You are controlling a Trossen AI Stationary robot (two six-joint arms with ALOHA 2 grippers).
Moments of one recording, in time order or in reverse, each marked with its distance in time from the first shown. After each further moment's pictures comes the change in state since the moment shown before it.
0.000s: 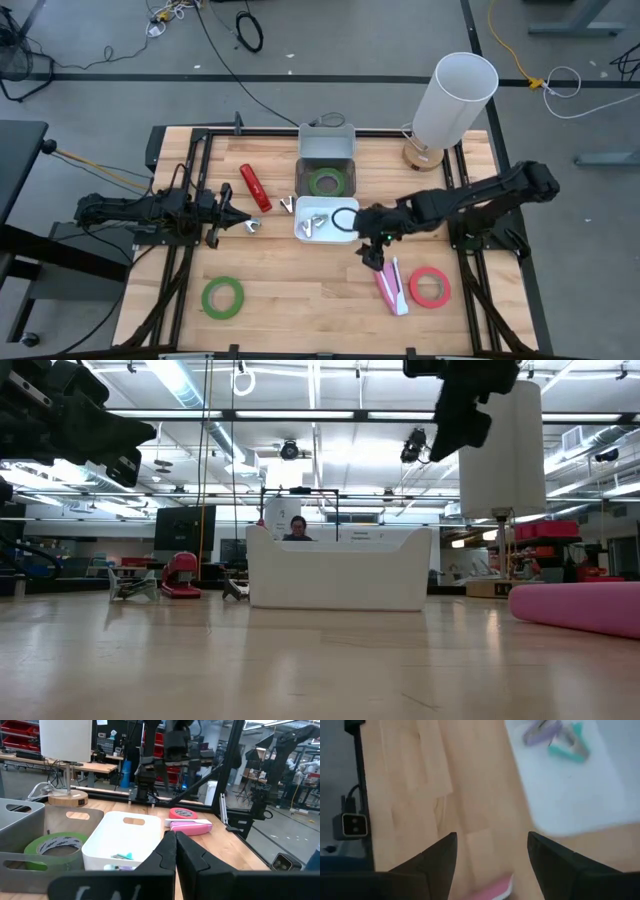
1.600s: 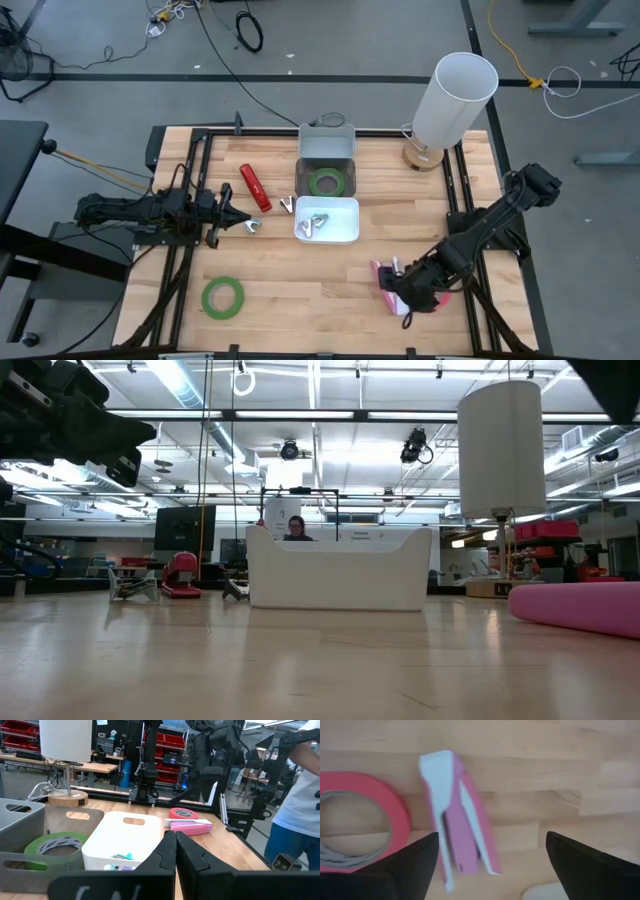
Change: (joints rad) left arm 0.000 0.000 0.000 0.000 0.000 0.000; right arm 0.426 0.008 -0.064 -0.171 0.071 -1.495
